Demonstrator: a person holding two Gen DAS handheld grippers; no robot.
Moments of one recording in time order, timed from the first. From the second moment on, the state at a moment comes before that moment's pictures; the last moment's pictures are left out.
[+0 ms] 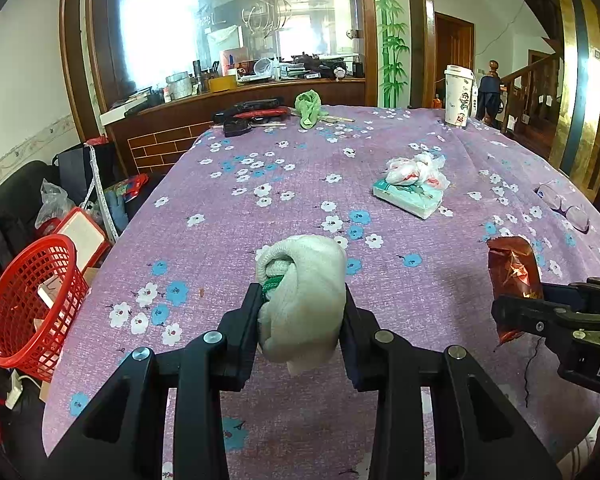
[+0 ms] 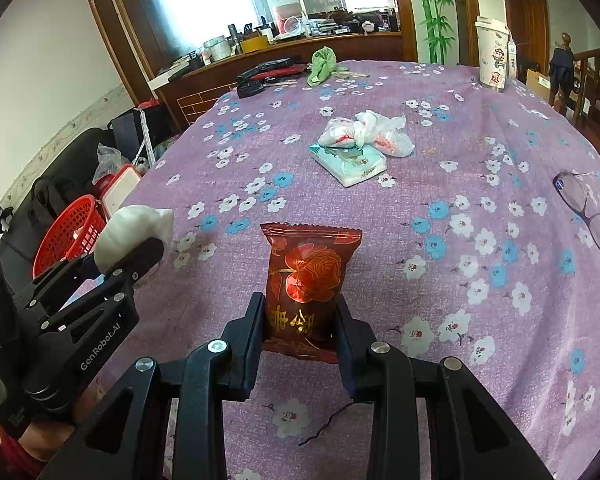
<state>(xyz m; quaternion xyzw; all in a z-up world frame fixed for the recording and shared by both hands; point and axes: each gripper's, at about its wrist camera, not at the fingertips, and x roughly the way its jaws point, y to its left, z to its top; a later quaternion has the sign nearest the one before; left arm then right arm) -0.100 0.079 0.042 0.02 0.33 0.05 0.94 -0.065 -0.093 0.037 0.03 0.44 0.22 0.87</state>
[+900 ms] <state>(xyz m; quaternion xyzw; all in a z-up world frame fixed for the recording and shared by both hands) -0.111 0.090 0.050 0.01 0.32 0.06 0.95 -0.068 -0.078 0.044 0.02 0.44 0.22 0.87</state>
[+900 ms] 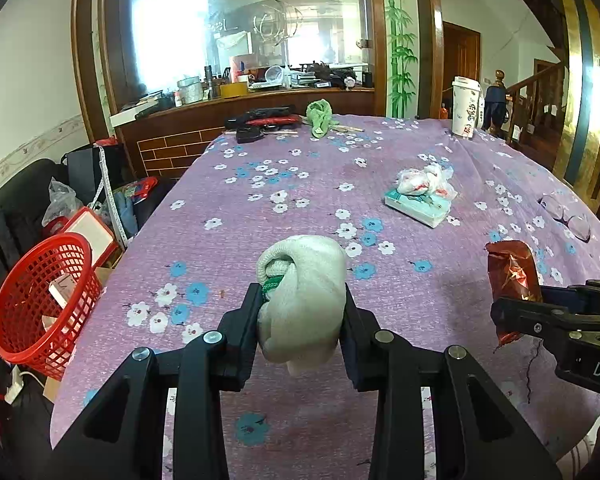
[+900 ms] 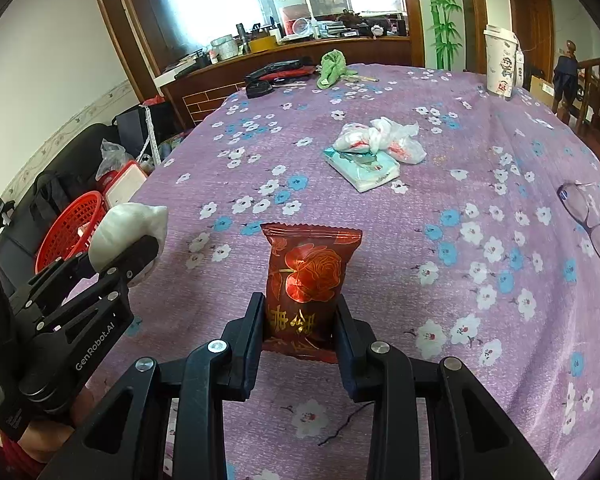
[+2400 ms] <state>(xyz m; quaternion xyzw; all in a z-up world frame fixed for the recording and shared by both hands) -0.187 0.338 0.091 -0.10 0.25 0.29 0.92 -0.055 0.199 0.093 -0.10 0.44 0.44 0.78</state>
